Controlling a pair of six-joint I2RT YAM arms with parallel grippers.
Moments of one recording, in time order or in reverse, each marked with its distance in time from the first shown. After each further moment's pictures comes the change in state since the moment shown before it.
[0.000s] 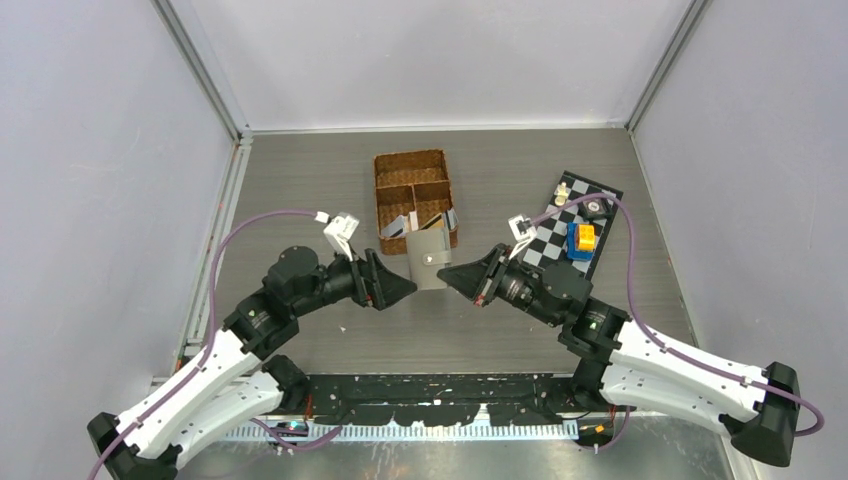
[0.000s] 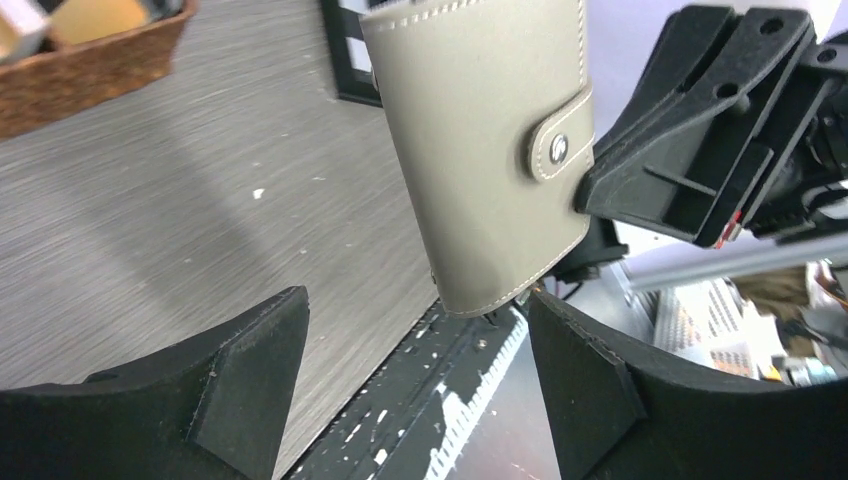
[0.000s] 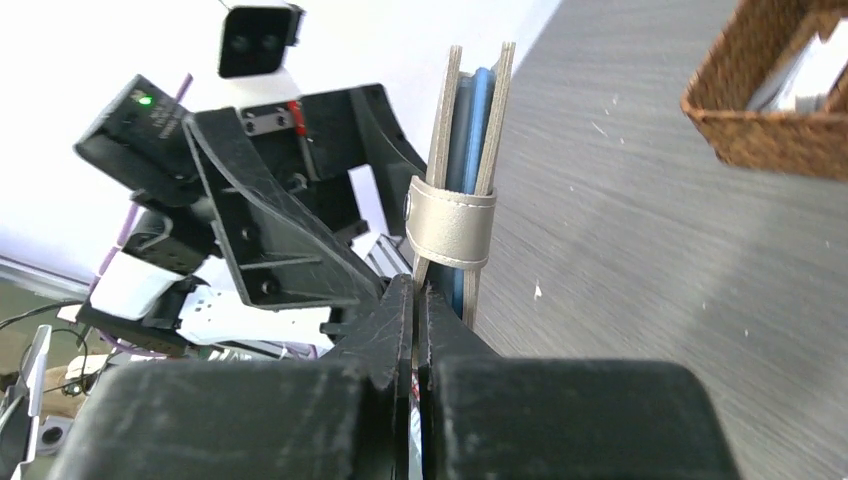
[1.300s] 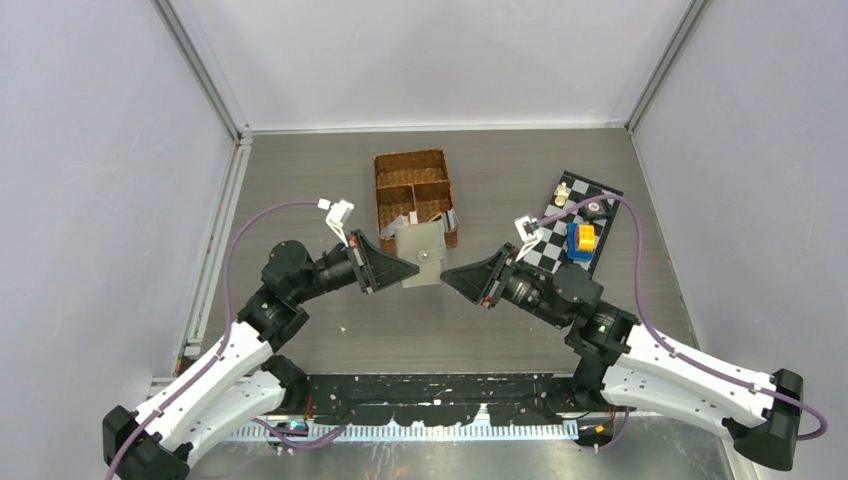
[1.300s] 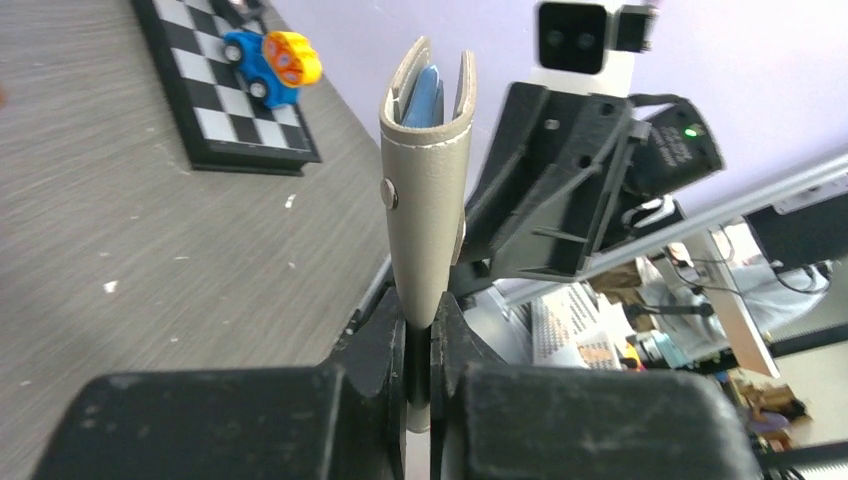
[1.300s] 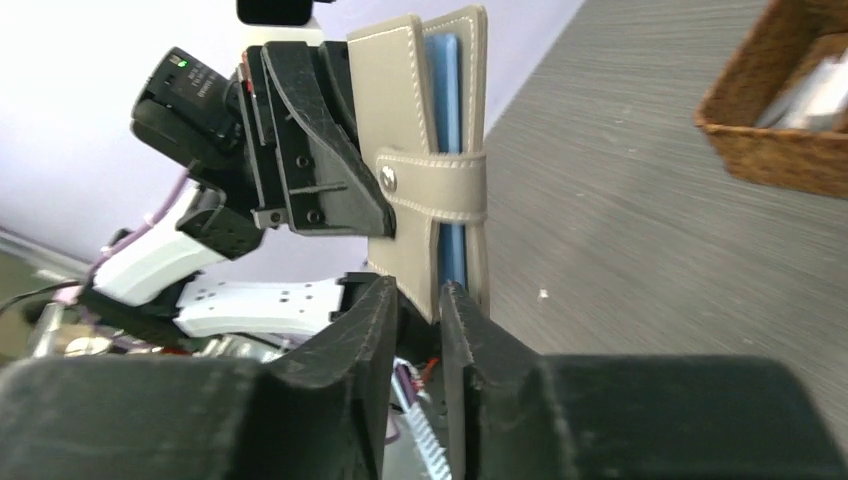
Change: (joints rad) left arm 0.090 0.089 -0.079 0.483 0.300 -0.219; right arm -0.002 -0.050 0.010 0.028 -0.040 -0.044
